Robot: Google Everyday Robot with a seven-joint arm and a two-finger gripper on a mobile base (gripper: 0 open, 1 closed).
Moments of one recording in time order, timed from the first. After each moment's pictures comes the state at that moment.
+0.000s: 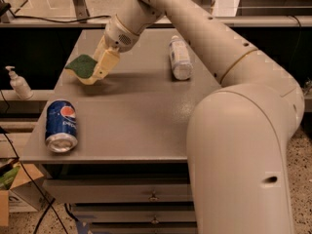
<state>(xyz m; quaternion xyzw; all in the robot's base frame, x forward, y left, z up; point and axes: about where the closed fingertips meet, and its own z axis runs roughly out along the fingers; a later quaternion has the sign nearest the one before) 0.662 0.153 0.874 -0.72 0.59 0.26 0.26</state>
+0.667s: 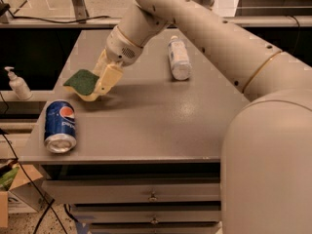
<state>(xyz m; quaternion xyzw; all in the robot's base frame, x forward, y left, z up) 0.596 0.146 0.865 -0.74 0.57 0.28 0.22</state>
